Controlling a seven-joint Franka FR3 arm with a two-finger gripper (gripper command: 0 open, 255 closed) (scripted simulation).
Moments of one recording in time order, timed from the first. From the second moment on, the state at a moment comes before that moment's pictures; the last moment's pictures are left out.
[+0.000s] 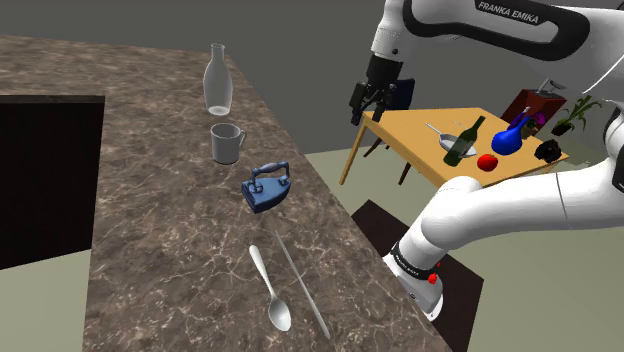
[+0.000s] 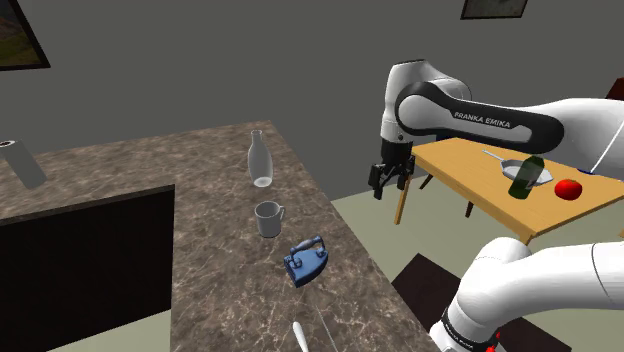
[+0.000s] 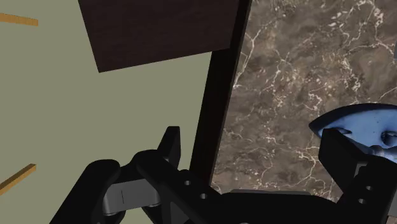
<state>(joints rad) -0.01 -0.74 0.00 -2.34 0.07 1.51 0.16</state>
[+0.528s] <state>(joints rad) 0.01 -0.56 0.09 -2.27 0.11 1.64 0.27</state>
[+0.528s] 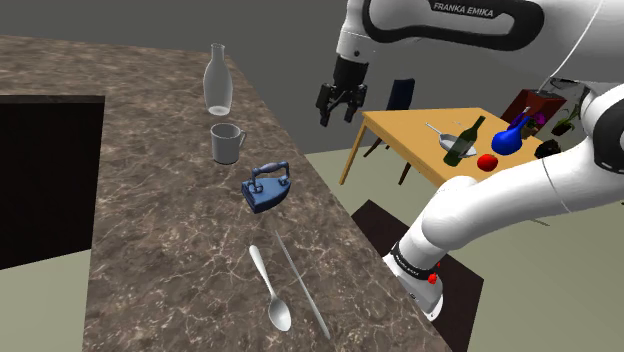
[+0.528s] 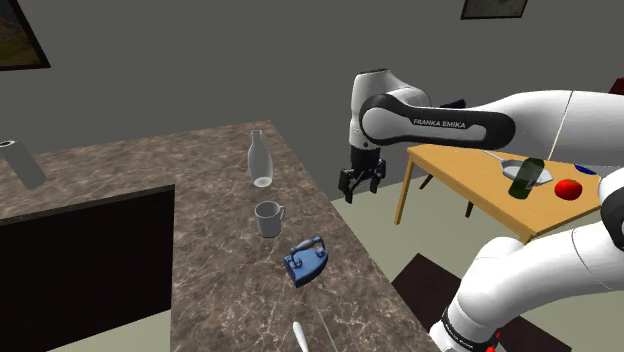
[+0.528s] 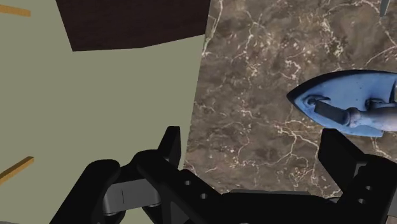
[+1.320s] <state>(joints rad) 0.03 -0.15 0.25 -2.02 0.05 1.82 0.50</state>
